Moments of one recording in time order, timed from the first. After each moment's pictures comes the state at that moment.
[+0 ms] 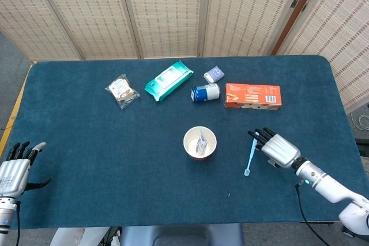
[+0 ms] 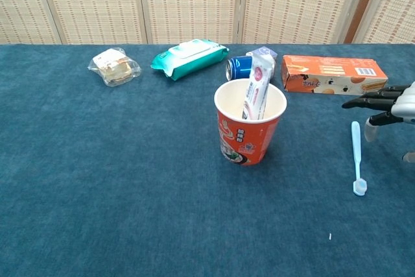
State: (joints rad) left arm -0.17 -1.13 -0.05 -1.55 1.34 1.30 0.09; right arm 0.59 -1.32 -0.16 -1.05 -1.80 1.06 0.05
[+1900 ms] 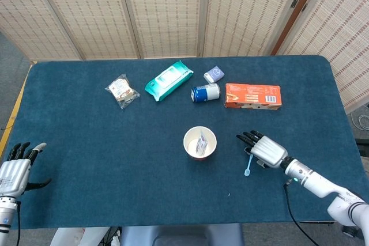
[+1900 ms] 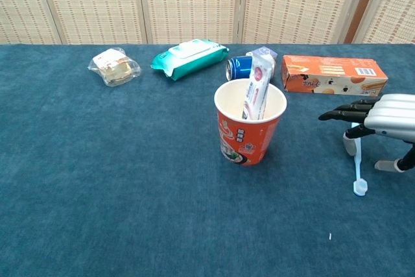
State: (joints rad) left arm -0.17 -1.13 -0.05 -1.55 1.33 1.29 0.08; right arm 0.63 -1.46 -0.21 -0.87 -1.83 1.11 0.18
